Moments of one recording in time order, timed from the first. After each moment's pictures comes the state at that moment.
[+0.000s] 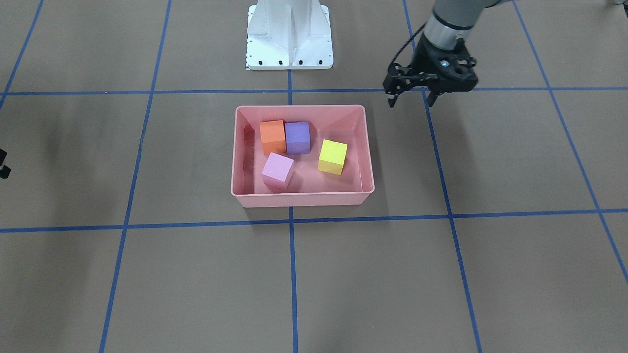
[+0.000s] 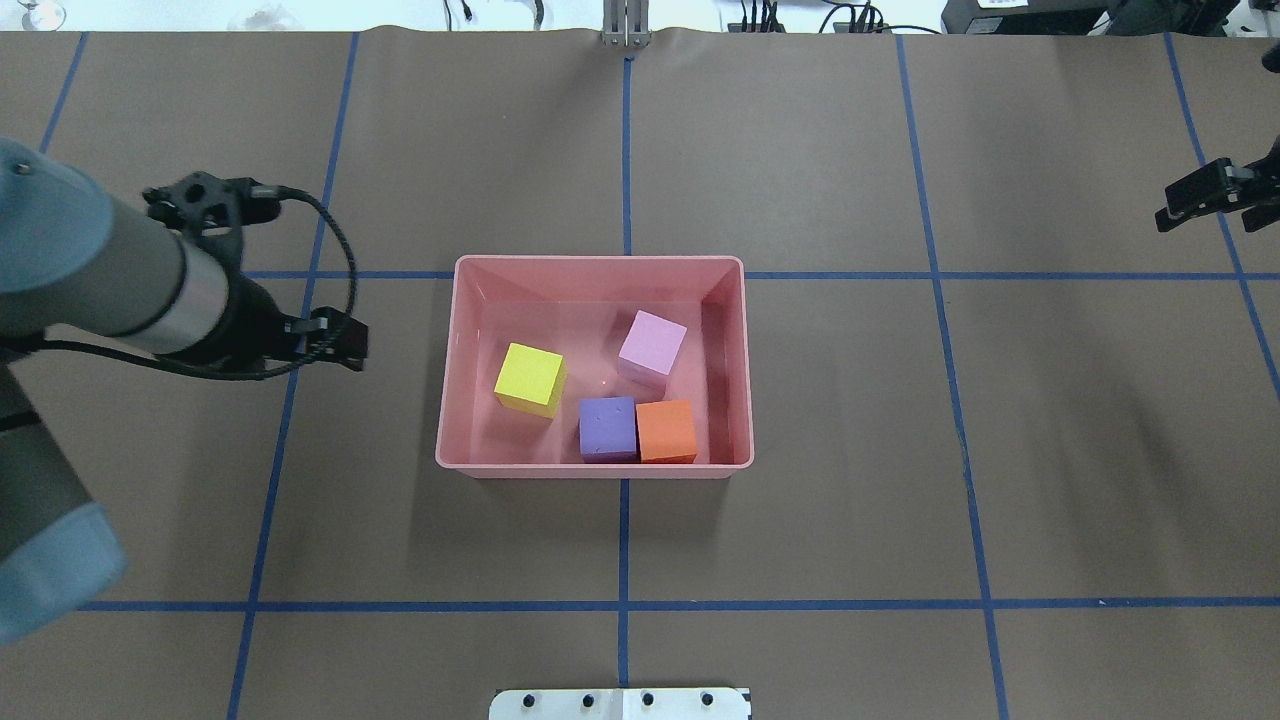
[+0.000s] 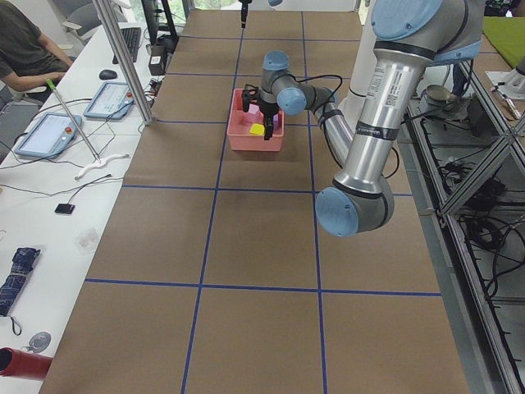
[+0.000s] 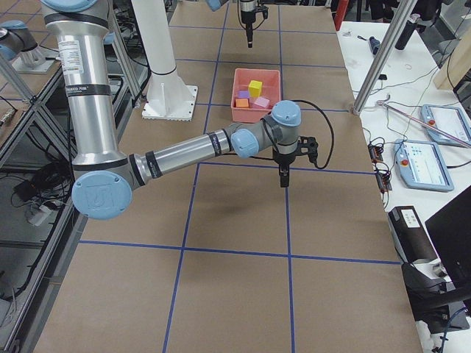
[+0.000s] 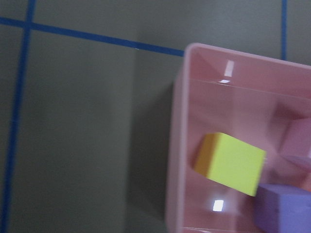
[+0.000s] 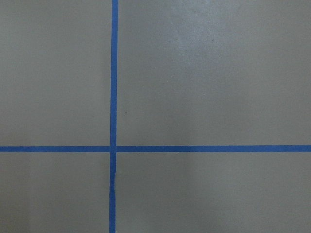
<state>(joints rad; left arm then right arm) -0.76 -1.79 -2.17 -1.52 -2.03 -1.08 1.27 -1.47 1.80 -1.45 2.26 0.51</state>
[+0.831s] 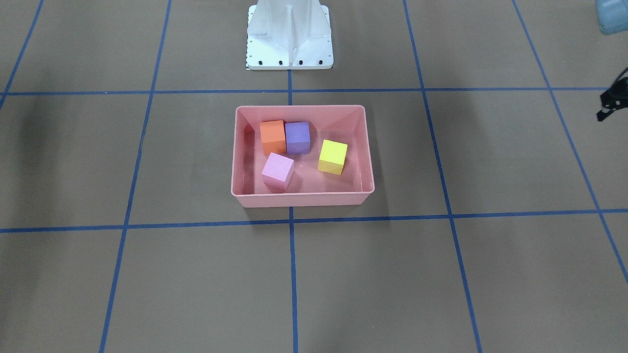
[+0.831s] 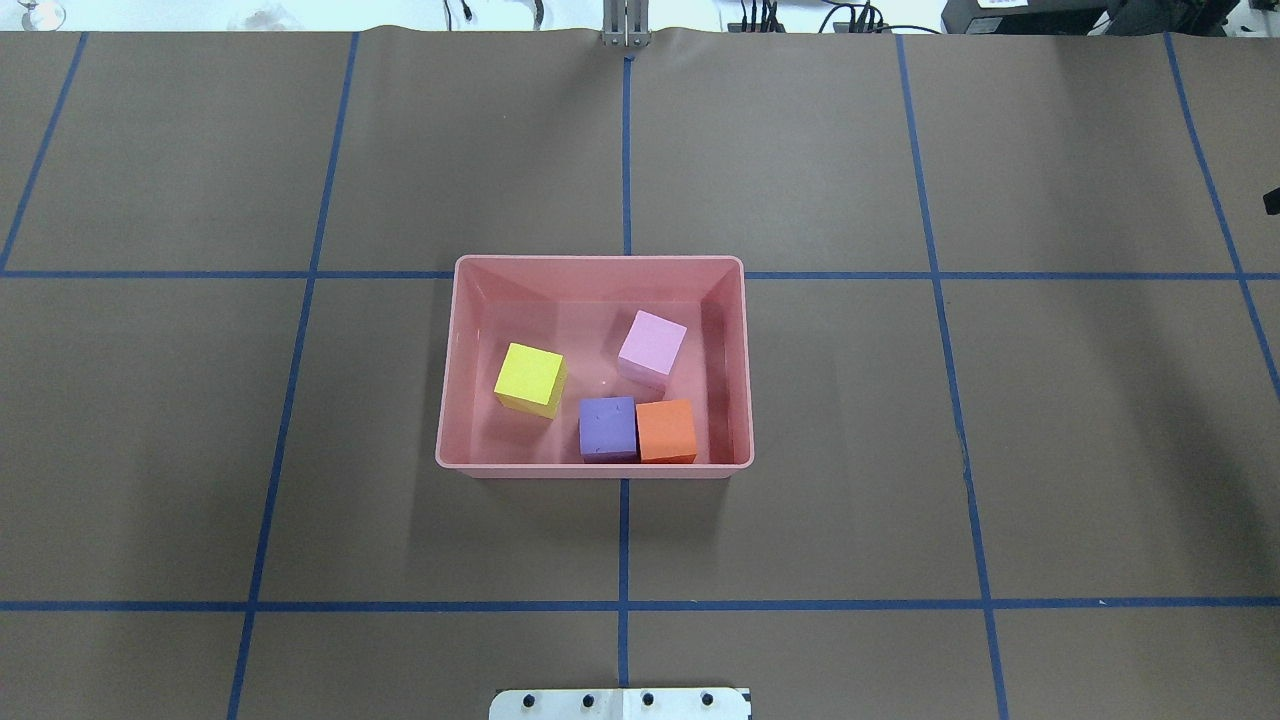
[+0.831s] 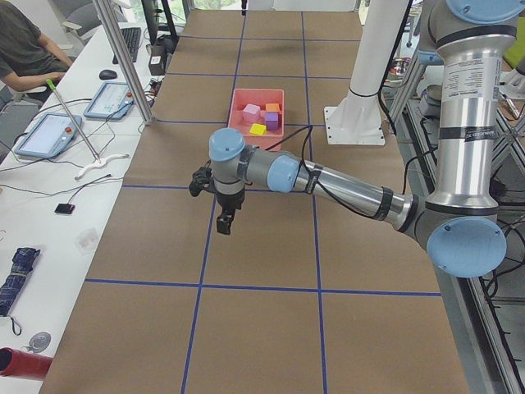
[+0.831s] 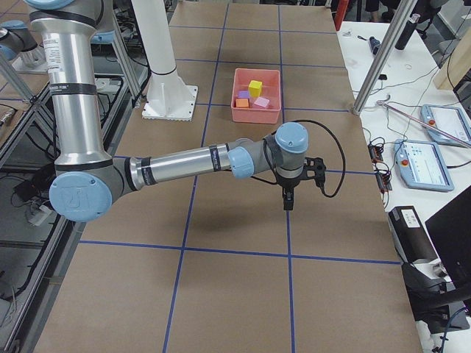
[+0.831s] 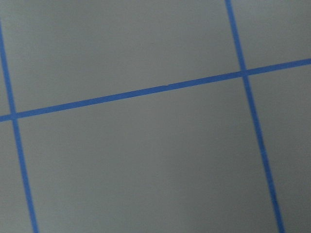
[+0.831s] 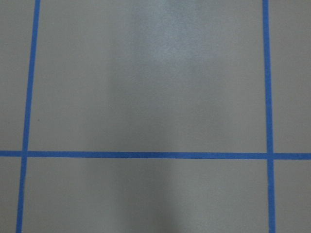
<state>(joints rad) -1.45 -1.54 -1.83 -1.53 -2.31 0.05 1.44 -1.50 1.70 -1.45 2.36 0.31</state>
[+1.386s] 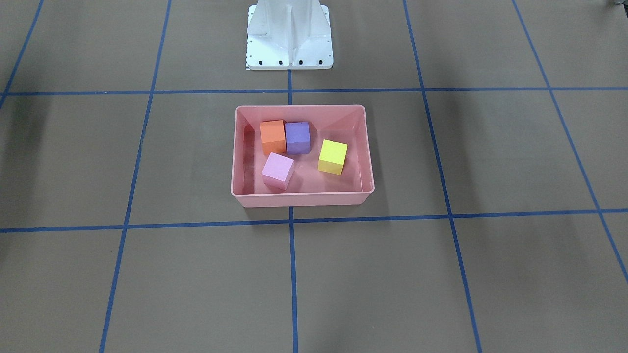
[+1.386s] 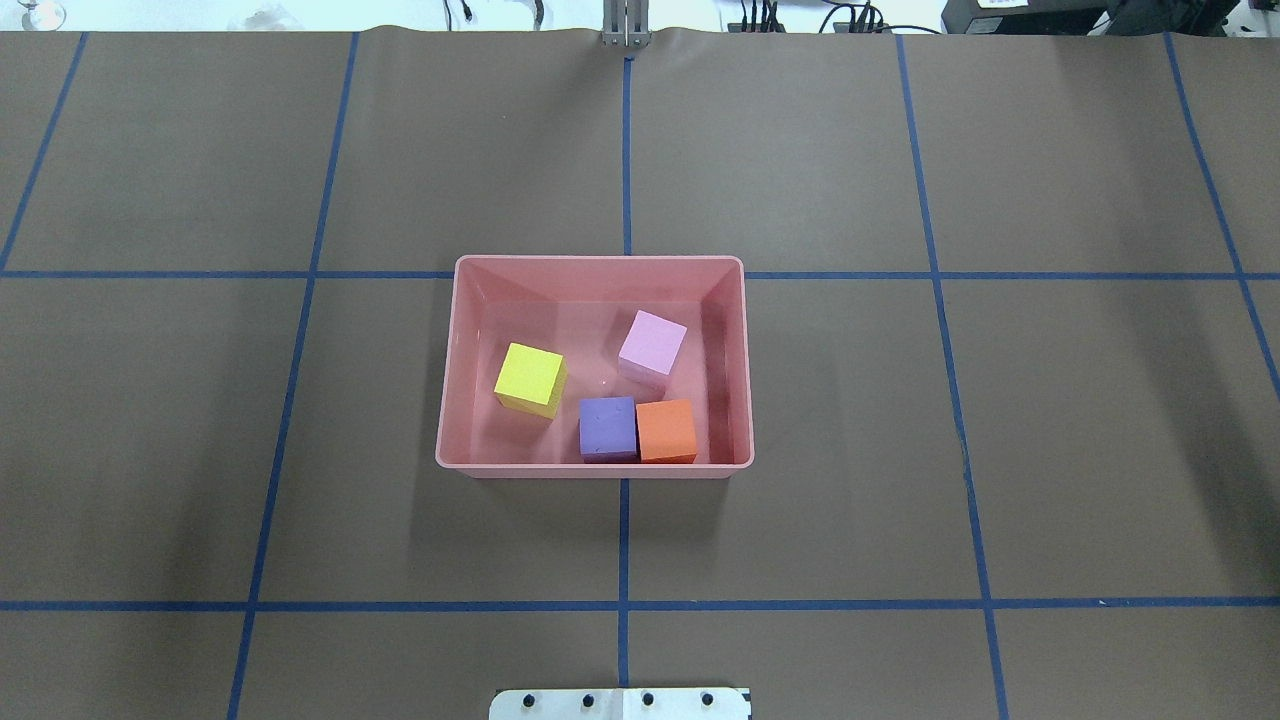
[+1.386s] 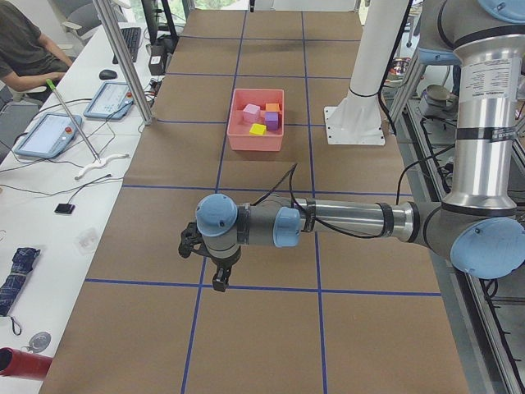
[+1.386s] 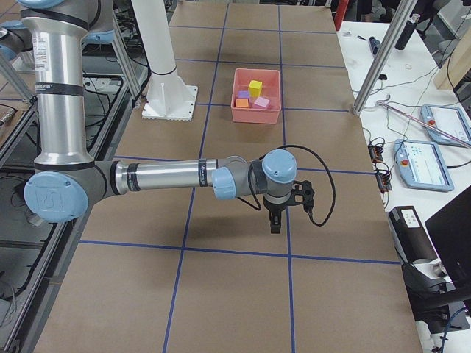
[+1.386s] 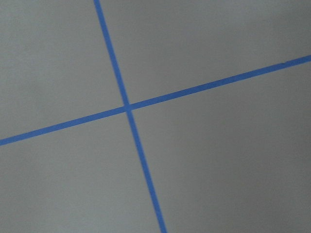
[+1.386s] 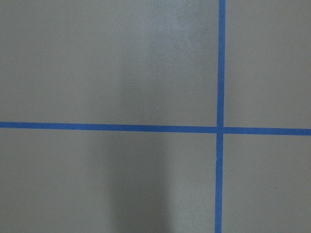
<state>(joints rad) -1.60 -1.54 -1.64 -1.56 -2.43 0.18 1.50 -1.59 1.67 -1.45 2.41 0.19</state>
